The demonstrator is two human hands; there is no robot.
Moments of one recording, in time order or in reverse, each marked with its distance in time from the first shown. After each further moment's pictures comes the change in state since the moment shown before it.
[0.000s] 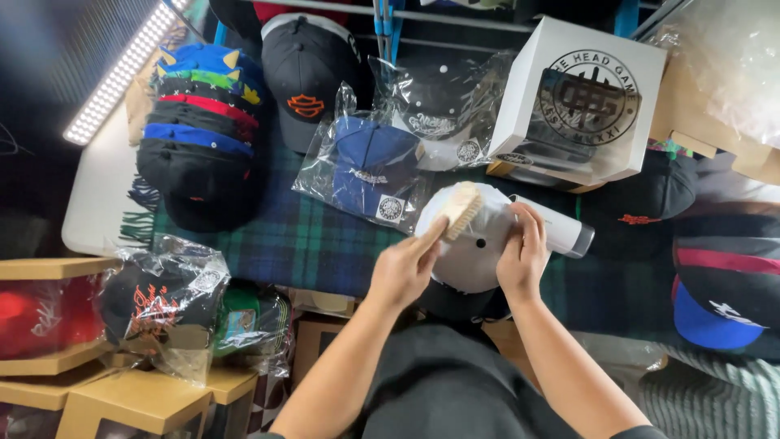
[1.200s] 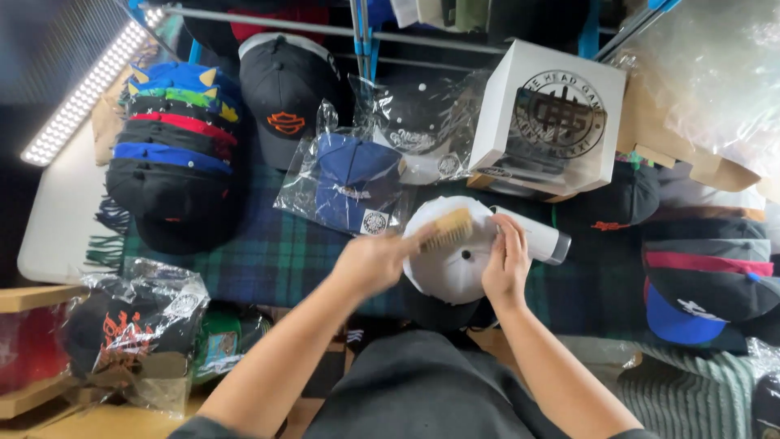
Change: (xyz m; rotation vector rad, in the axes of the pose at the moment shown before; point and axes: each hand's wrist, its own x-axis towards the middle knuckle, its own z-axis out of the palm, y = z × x) left_hand 0.054 0.008 -0.058 0.415 -0.174 0.635; right_hand 0.000 0.015 0.003 -0.008 -0.015 0.055
